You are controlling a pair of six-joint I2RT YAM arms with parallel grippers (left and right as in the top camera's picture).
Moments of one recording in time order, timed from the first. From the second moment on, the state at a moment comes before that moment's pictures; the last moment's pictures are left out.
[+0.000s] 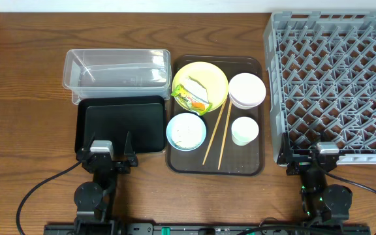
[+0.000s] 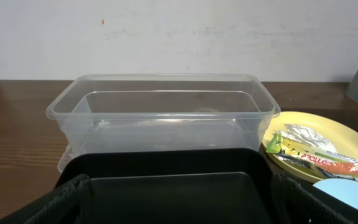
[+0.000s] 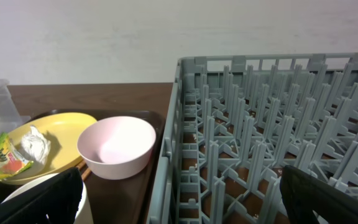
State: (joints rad) left arm -0.03 0.01 0.01 -0.10 0.00 -0.04; right arm 0.01 0.01 0.01 -0.07 -0.06 0.07
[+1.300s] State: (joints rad) left arm -0.03 0.56 0.52 -0.59 -0.01 -0.11; right arm 0.01 0.39 0.27 -0.25 -0.06 0.09
